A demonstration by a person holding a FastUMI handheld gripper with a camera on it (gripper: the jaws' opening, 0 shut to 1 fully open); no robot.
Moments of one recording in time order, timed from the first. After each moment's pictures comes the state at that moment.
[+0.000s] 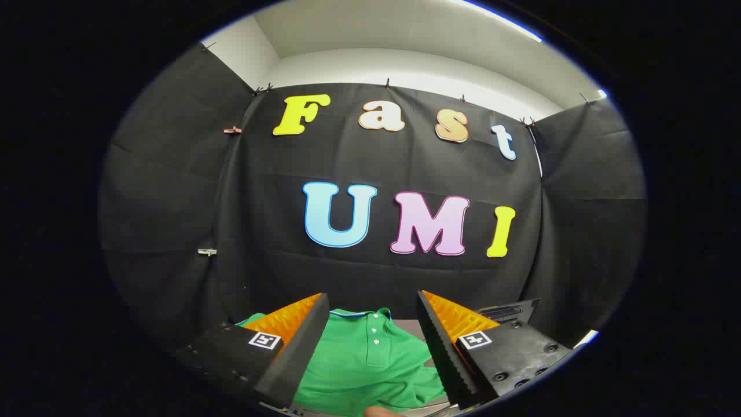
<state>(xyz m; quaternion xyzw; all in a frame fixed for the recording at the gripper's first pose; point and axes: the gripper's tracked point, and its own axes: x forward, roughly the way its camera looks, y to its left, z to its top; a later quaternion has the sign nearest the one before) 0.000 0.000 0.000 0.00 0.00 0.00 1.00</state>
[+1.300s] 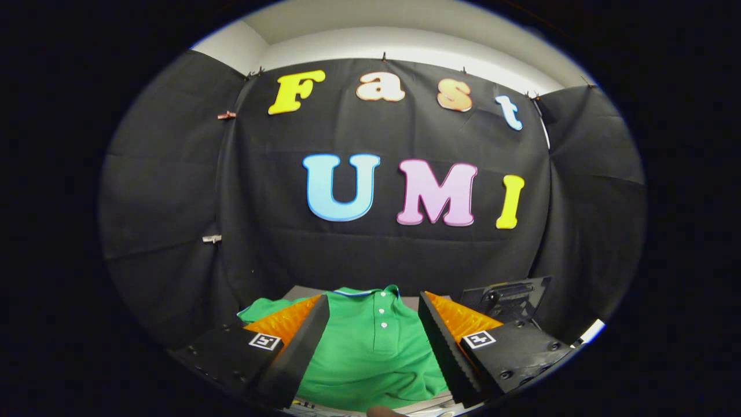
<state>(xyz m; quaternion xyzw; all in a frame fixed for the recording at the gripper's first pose) 0.027 0.009 -0.046 0.03 0.11 0.02 0.99</state>
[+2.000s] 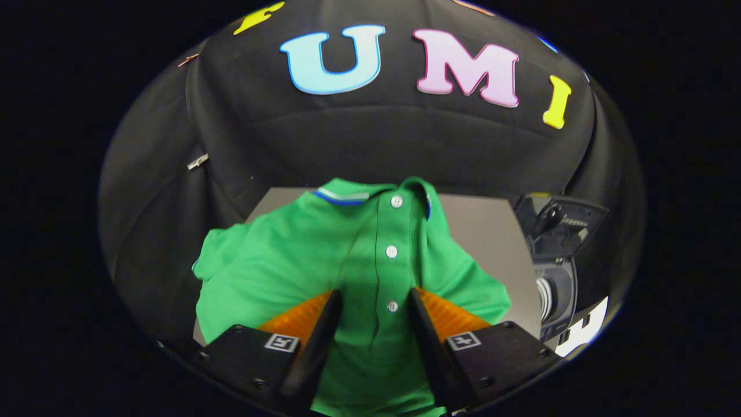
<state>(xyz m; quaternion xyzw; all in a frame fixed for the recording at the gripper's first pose) 0.085 0.019 -0.199 0.04 0.41 0.08 0.91</state>
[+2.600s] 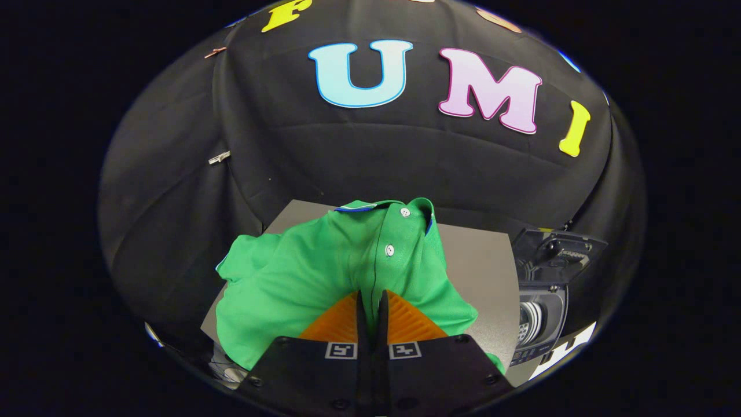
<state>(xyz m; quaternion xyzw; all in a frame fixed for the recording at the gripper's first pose) 0.091 0.018 -0.156 0.01 0.37 0.12 0.92</state>
